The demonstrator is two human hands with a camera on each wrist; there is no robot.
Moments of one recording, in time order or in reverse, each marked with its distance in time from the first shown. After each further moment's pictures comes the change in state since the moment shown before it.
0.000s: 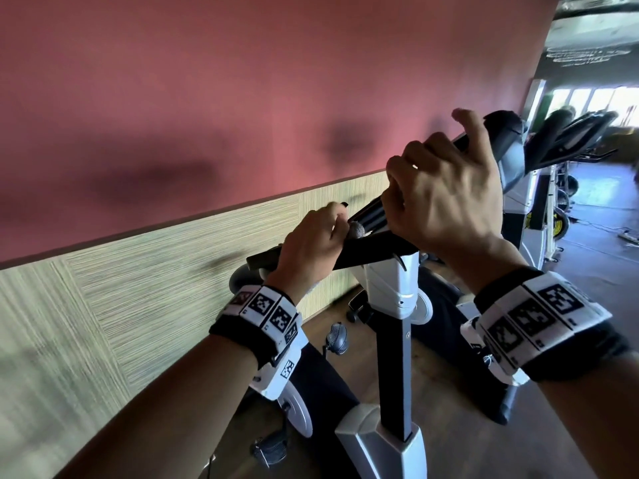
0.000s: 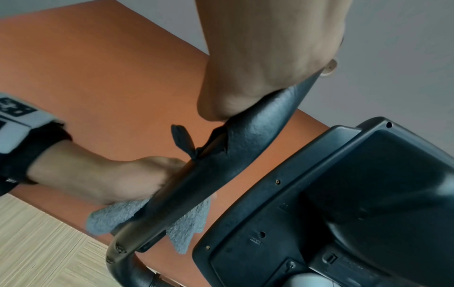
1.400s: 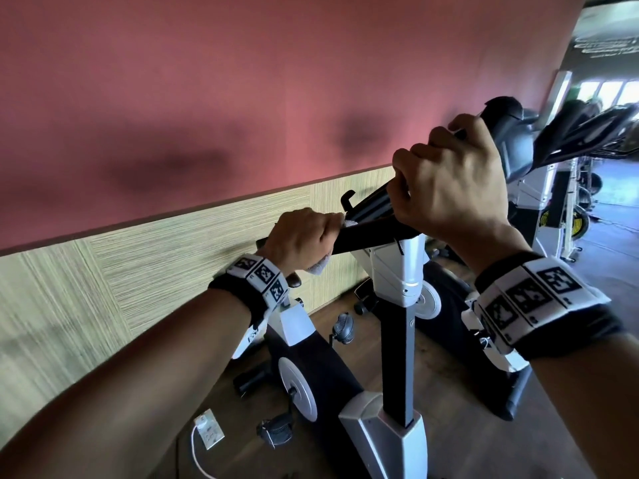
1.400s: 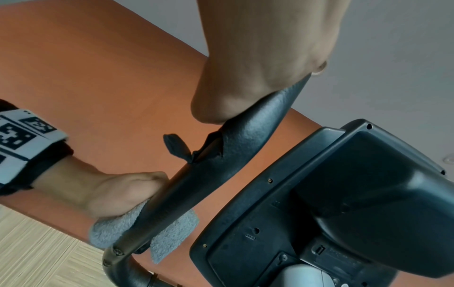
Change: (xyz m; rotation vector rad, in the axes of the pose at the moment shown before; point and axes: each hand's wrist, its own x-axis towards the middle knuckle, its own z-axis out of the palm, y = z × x) left_hand -0.020 -0.019 -0.020 0.462 0.047 0.296; right_hand -0.006 0.004 -0.002 -0.012 -0.014 -0.046
